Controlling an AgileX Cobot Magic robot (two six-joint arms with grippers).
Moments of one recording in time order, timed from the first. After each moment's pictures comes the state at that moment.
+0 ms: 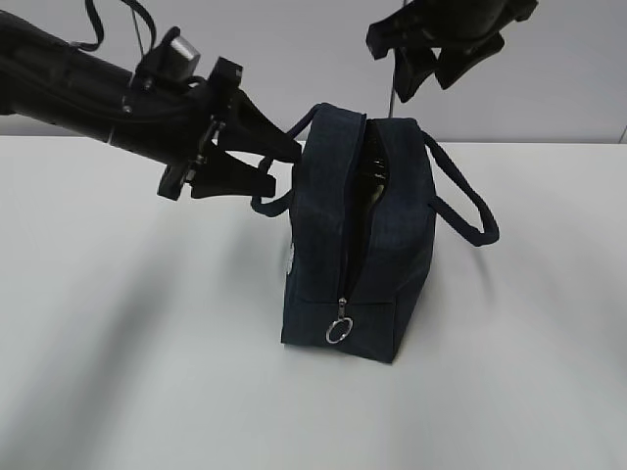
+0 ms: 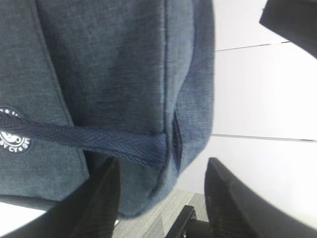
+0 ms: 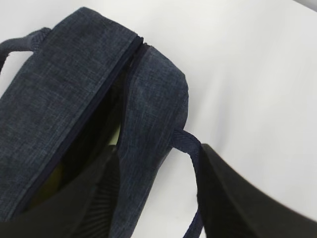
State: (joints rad) left arm -0.30 1.89 -1.30 -1.30 1.01 0.52; right arm 0.37 1.96 -2.00 -0.10 1.25 0.03
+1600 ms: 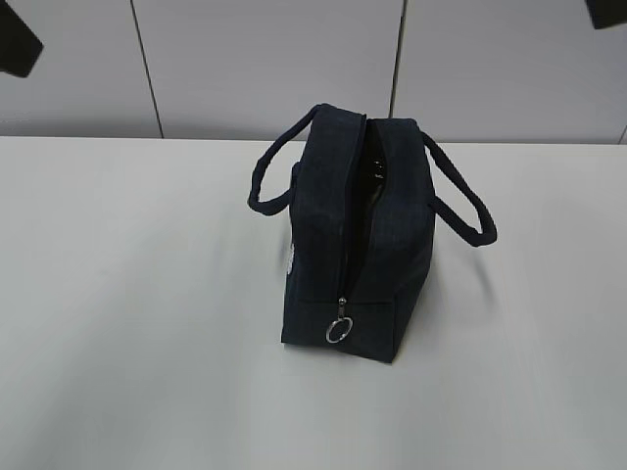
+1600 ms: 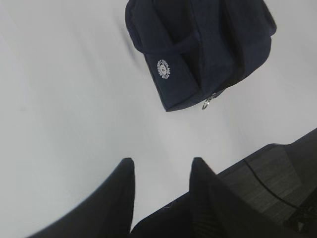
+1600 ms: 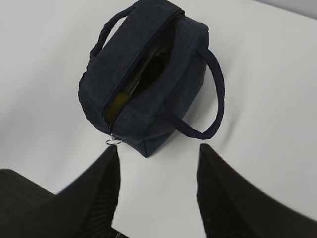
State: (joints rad) left arm -0.37 1.27 -1.45 -0.30 1.25 0.03; right arm 0.37 1.17 -1.46 0.07 1.19 0.01
